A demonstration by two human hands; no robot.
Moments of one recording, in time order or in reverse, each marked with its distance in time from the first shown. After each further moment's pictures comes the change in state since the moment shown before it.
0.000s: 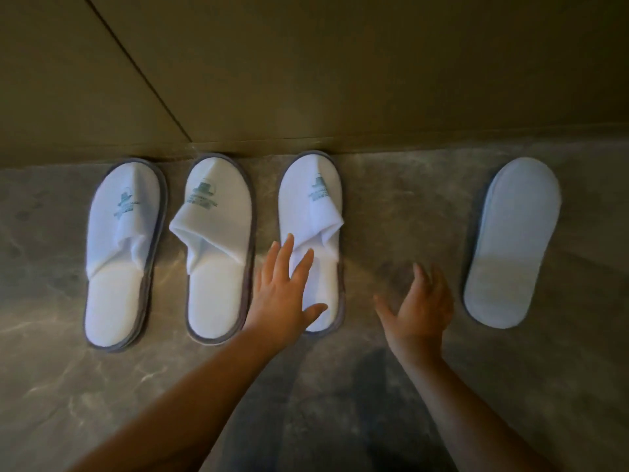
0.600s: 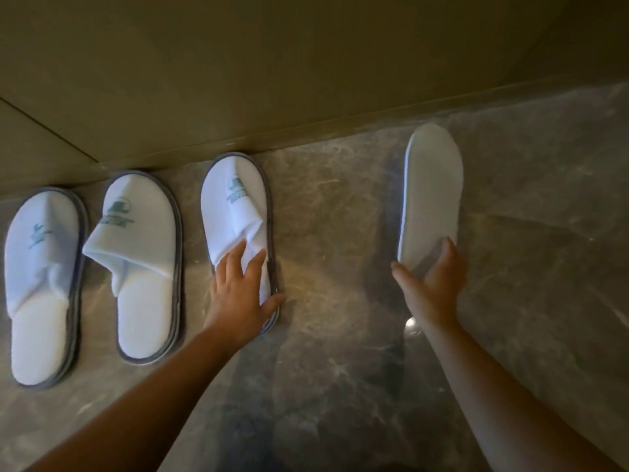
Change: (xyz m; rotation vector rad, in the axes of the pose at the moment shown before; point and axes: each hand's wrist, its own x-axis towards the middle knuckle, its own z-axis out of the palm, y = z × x) left_hand 0.013 0.044 0.008 -0.016 -0.016 -0.024; right_hand 0.053 0.097 -0.042 0.416 0.182 0.202
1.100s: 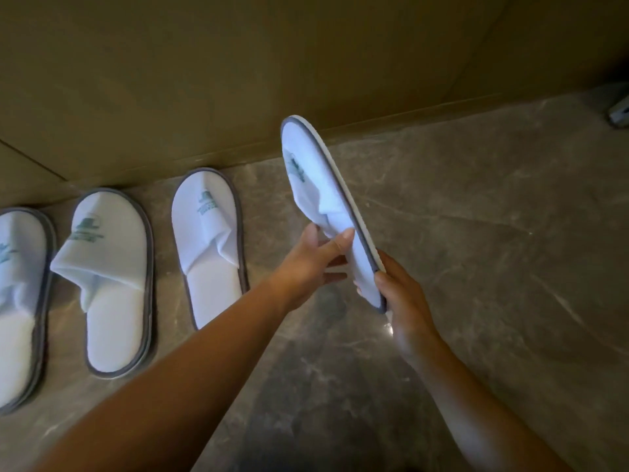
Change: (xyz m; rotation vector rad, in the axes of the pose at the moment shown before) left_hand 0.028 0.134 -0.012 -1.278 -0.475 -0.016; right_hand -0.050 -0.034 -0.053 0.656 -0.463 -0.044
